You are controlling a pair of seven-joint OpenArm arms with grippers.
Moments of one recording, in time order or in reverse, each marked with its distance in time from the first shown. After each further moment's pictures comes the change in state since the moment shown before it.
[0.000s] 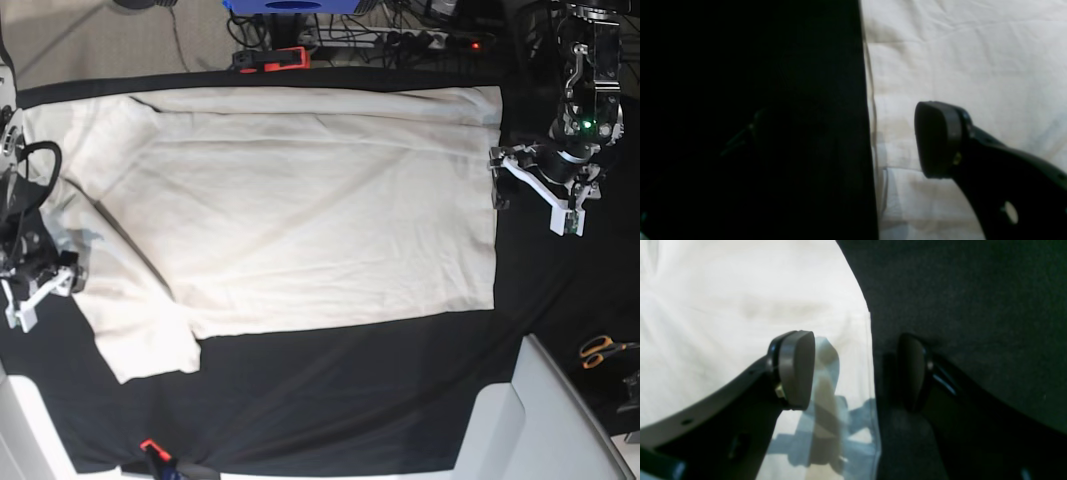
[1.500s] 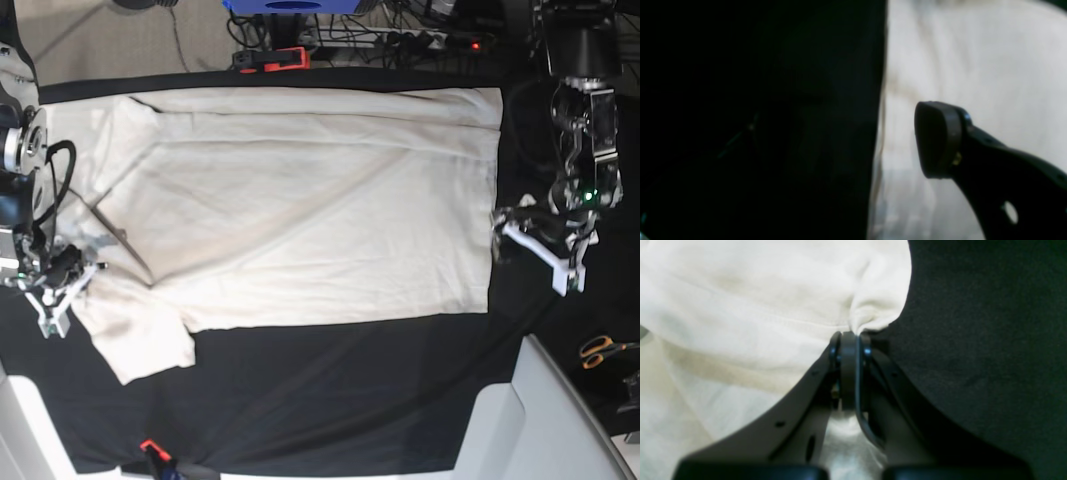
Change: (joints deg) left arm -18.1 3.3 -0.2 -12.3 0.1 0.6 8.3; right arm 0.0 -4.7 0.0 3.5 -16.1 -4.6 0.2
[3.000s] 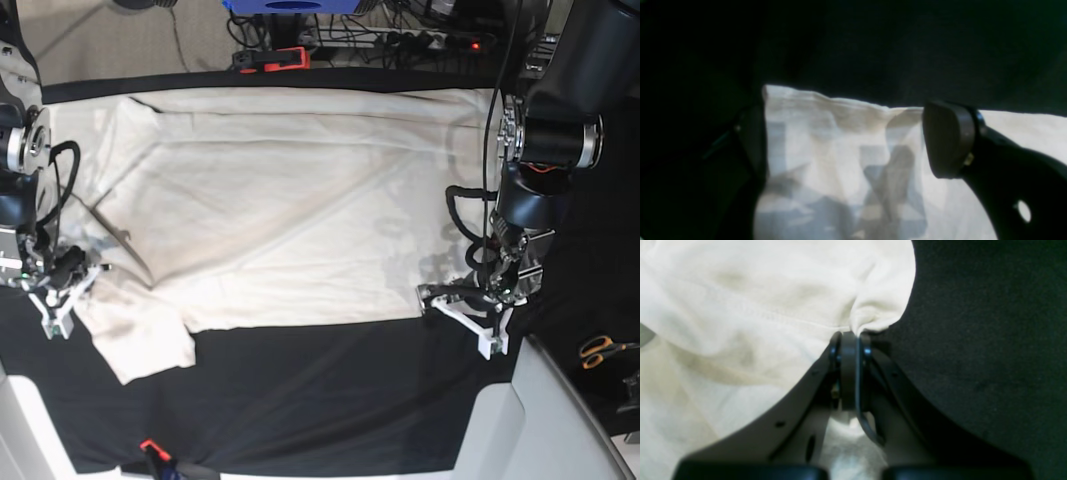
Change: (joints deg) left arm -33.4 8.7 17.0 -54.8 0.7 -2.8 -22.7; right arm -0.1 -0.7 0.2 0.2 0.2 -0.2 0.2
